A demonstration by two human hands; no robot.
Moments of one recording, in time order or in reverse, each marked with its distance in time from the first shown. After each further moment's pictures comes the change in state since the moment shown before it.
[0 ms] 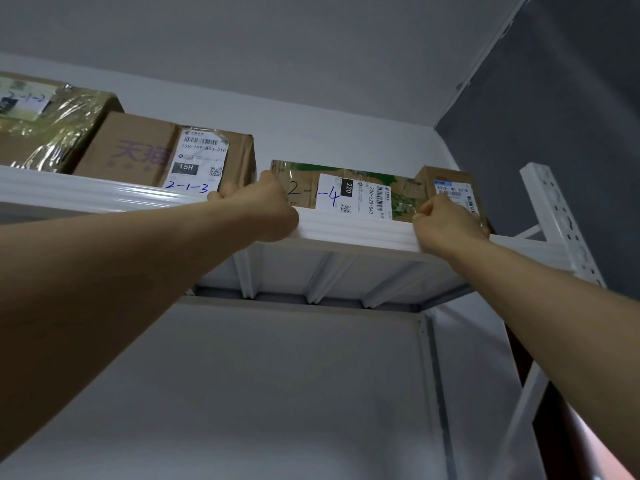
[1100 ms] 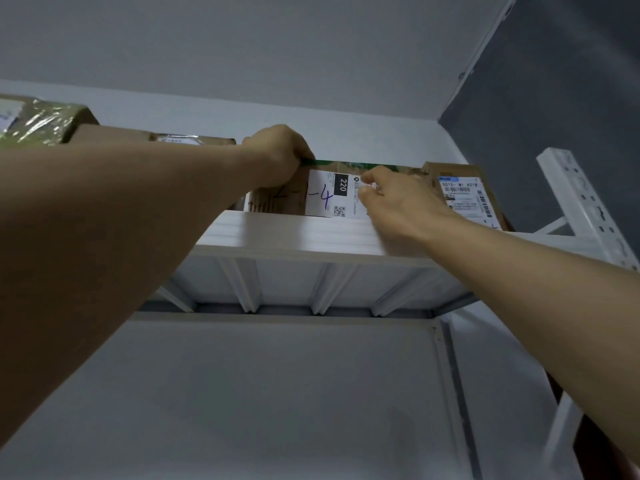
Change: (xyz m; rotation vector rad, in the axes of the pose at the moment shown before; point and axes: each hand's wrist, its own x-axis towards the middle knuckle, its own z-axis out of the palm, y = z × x) left_hand 0.106 0.047 -0.008 -0.009 0.122 0.454; right_hand 0.016 -0.043 0.008 0.044 -0.023 -0.445
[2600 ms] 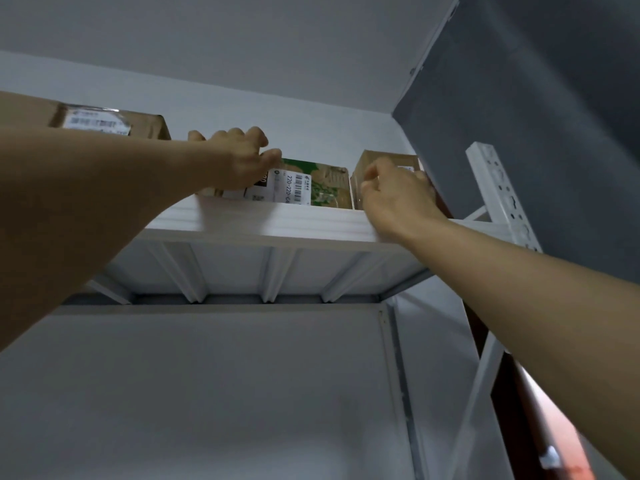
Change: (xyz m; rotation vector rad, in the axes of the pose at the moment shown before) left_hand -0.002 0.025 0.033 0.237 -0.094 -0.030; right_hand -0.028 0.062 -0.022 -0.011 0.107 0.180
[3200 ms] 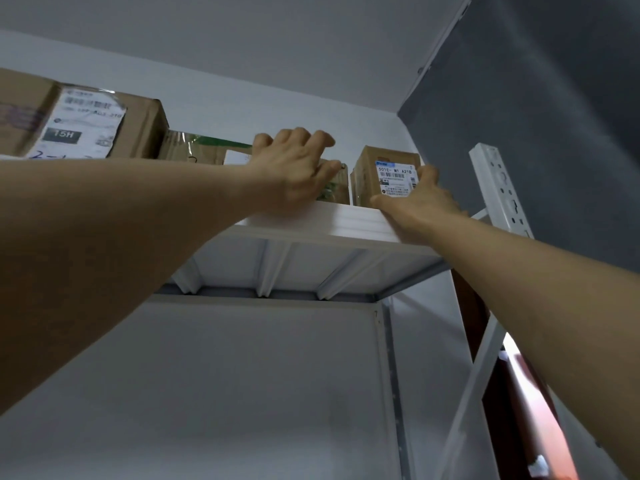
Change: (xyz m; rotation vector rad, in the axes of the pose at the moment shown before) left_hand -0.020 0.065 0.028 -0.063 0.209 0.288; right_hand 0.018 0.043 0.000 0.030 -0.103 0.296
